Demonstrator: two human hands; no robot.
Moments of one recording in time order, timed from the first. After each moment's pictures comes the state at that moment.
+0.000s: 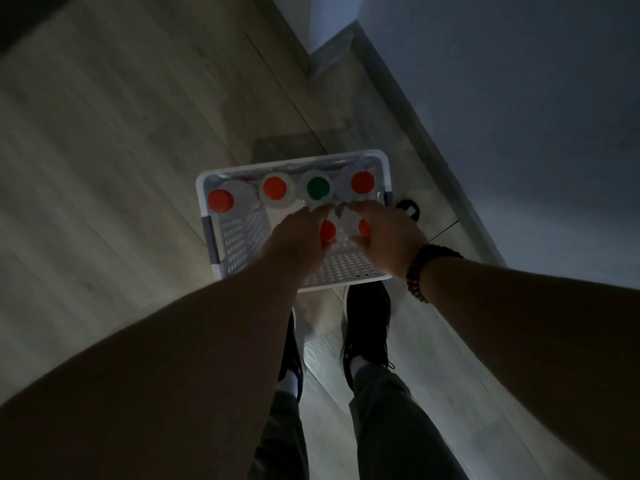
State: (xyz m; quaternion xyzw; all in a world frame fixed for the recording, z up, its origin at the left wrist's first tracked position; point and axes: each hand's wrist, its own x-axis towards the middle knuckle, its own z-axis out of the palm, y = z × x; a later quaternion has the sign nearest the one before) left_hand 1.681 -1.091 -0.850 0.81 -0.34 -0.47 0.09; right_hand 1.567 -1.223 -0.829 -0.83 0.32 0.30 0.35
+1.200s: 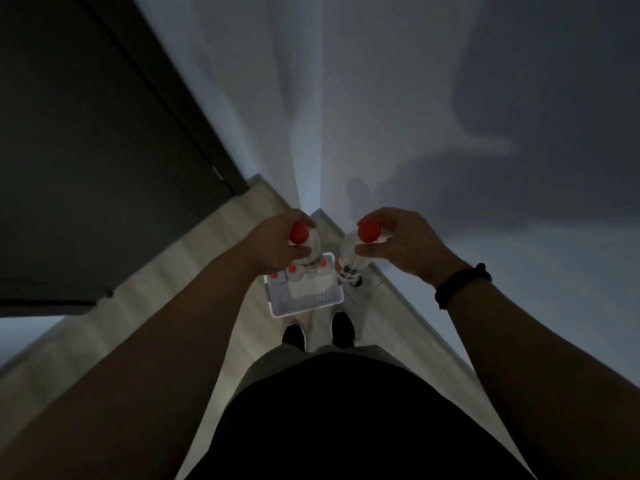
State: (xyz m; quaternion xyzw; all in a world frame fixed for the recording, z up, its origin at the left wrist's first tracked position) left_hand 1.693 -1.101 -0.192 0.80 -0.42 -0.40 0.18; right_hand 1.492 -1.259 -0.186 -0.78 0.38 0.04 0.50
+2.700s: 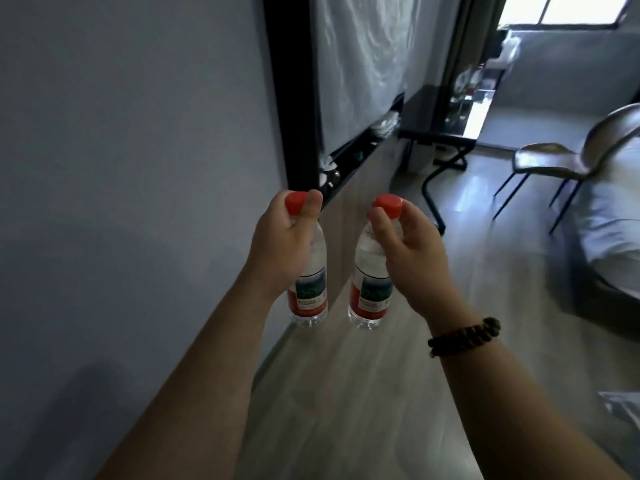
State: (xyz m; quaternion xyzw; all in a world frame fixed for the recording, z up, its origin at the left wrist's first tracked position) left_hand 1.096 -0.922 0.083 0.10 -0.80 -0.54 0.24; right_hand 1.042 -0.750 0.060 -0.20 0.74 -0.63 -0.07
